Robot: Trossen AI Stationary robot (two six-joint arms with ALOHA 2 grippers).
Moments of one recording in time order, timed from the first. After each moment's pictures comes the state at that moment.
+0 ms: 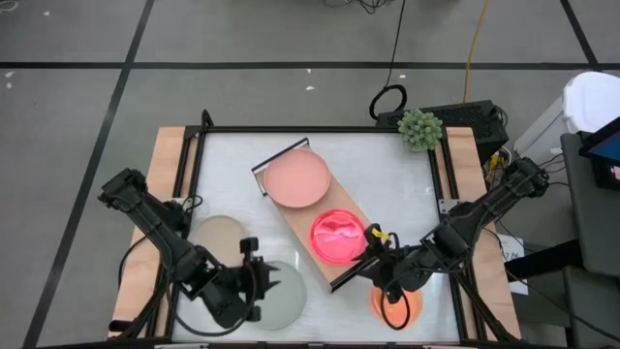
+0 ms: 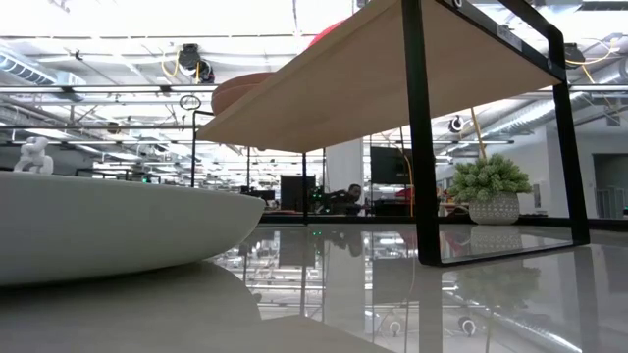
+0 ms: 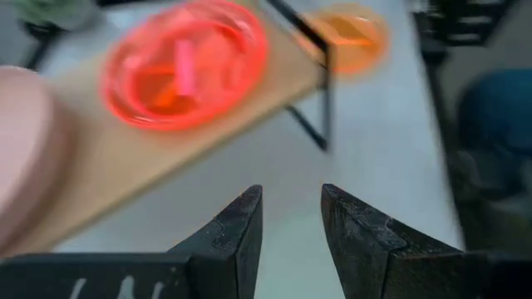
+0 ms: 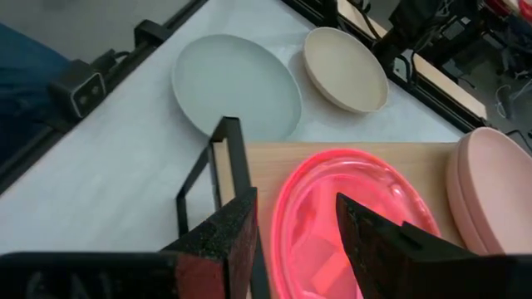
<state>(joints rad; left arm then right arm) -0.75 1.62 1.50 -0.84 -0.64 -0.55 0.63 1.37 1.19 -0.55 0.44 -0.12</state>
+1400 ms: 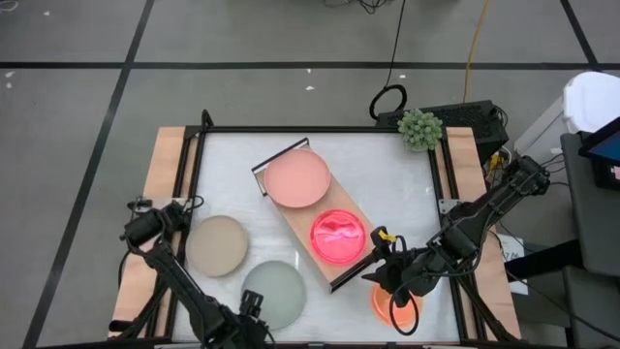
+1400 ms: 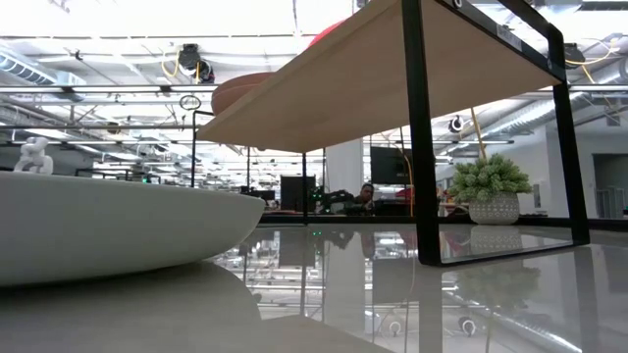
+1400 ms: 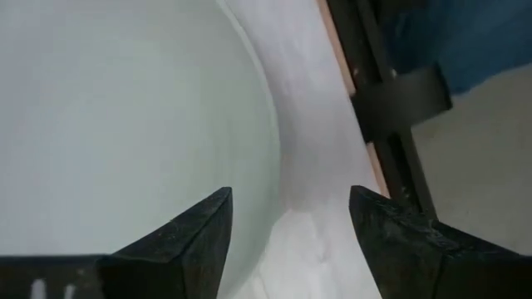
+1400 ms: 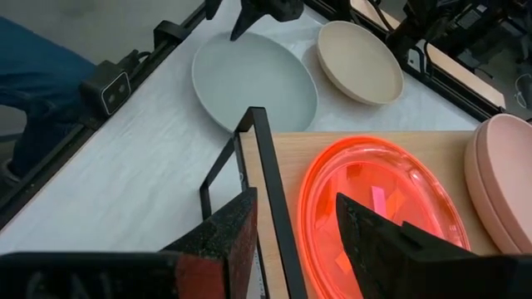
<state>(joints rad) -0.90 2.02 1.51 -0.85 -0.16 -0.53 0.68 1.35 1.19 -0.61 0.44 -0.04</state>
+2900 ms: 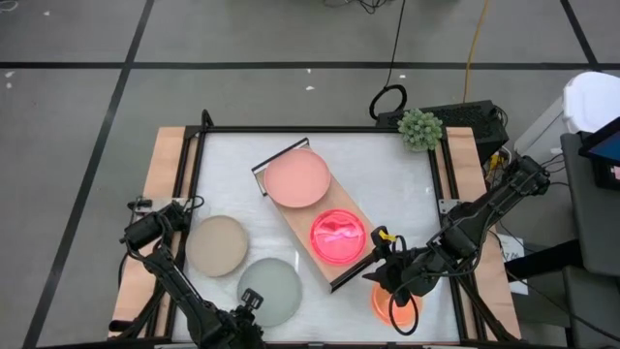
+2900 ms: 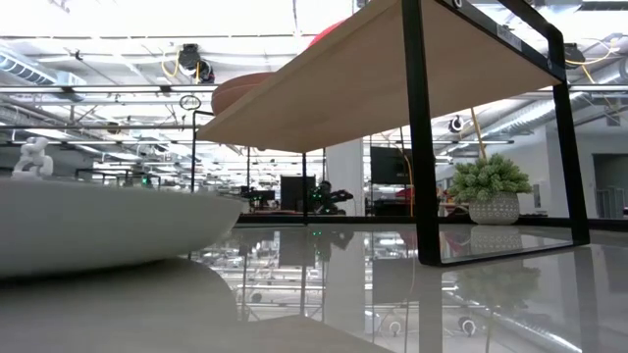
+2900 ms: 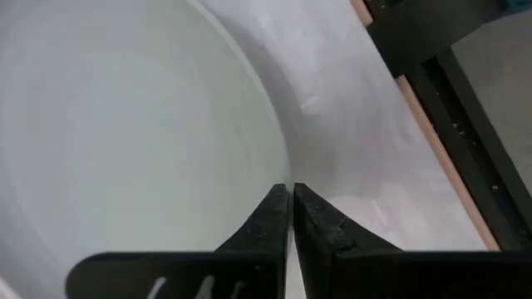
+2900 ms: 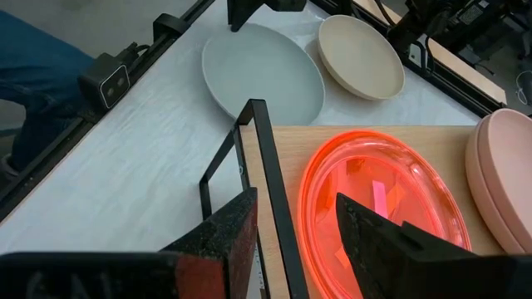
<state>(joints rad) -0.93 2.04 1.51 -0.93 -0.24 -0.34 0.68 1.35 1.19 -0.62 0.44 -0.04</state>
